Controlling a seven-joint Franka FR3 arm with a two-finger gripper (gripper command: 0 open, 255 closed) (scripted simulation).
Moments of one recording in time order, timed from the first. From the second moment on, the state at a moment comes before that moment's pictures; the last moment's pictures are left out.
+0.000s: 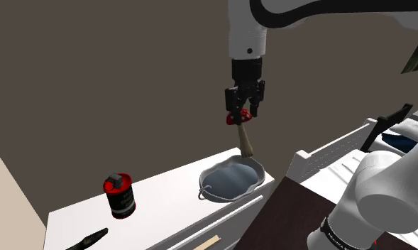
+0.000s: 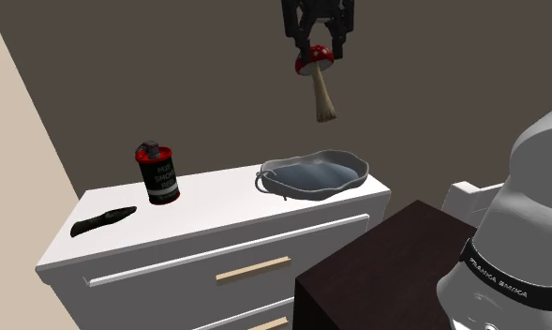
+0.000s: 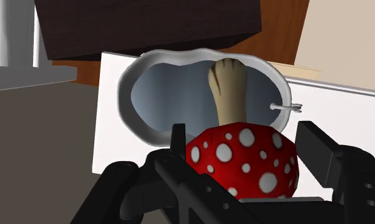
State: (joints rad) arm 0.01 -0.44 0.24 -2.09 0.12 1.48 0.32
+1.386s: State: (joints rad) arm 0.02 -0.45 0.26 -2.37 0.13 1.75 0.31
